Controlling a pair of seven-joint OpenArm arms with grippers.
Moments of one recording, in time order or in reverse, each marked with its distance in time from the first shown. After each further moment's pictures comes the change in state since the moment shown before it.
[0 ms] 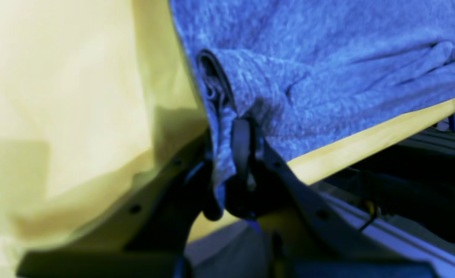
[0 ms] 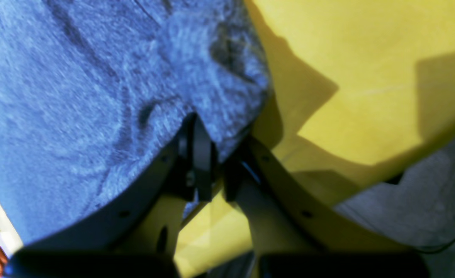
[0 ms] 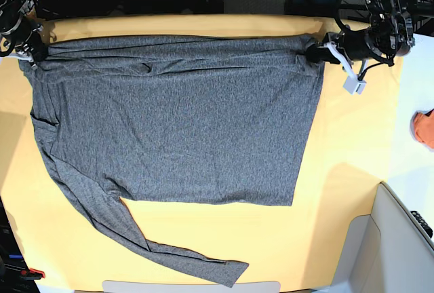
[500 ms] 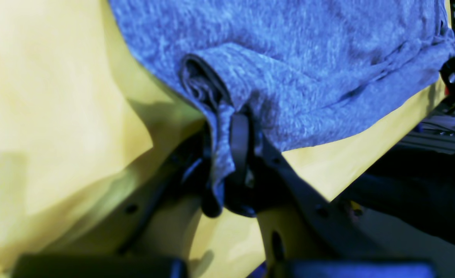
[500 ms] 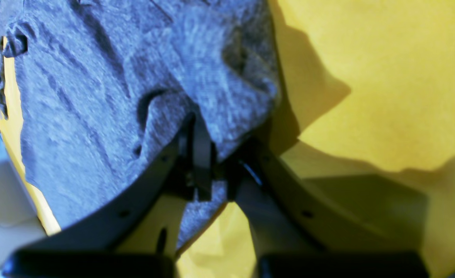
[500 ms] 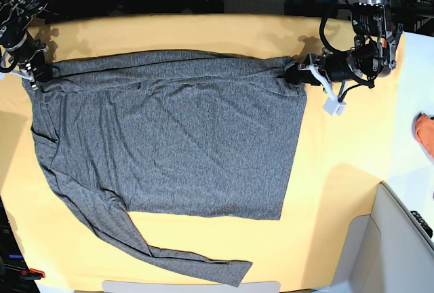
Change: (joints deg) left arm -9.1 0.2 10.9 -8.6 -0.5 -0.1 -6.4; right arm 8.6 -2.3 0.2 -6.2 0.0 0.1 2.4
